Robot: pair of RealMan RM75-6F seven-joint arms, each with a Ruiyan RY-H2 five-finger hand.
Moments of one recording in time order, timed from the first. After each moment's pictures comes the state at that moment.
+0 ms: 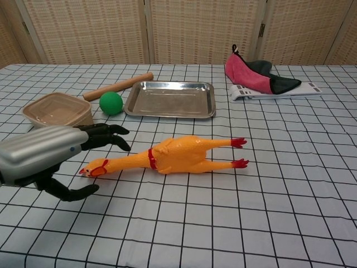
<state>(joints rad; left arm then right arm) -0.47 -1.52 -0.07 -1.63 1.57 1.01 0.30 0.10 -1.21 0.04 -1.55 -1.53 1.46 -0.14</state>
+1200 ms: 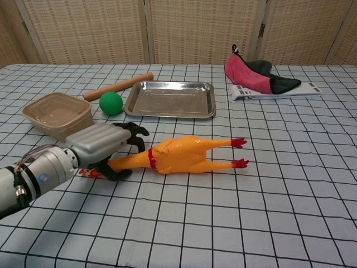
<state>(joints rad) -0.65 -1.81 -0.14 -1.20 1.39 0.95 0.31 0.11 -1.18 0.03 -1.56 -1.50 1.40 -0.13</state>
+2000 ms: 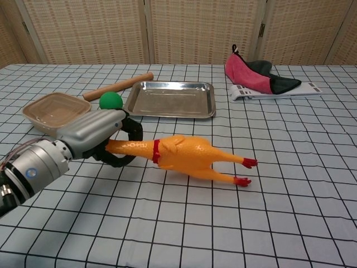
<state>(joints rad) -0.62 -1.80 -0.12 -1.27 1.45 1.13 0.13 0.15 -1.14 0.01 -1.63 -1.55 1.35 -0.03</state>
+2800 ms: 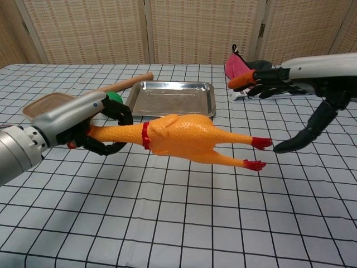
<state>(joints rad) -0.58 -1.65 -0.12 -1.49 1.43 1.14 0.03 0.64 -1.08 0.18 -1.99 -1.29 0.70 0.16</state>
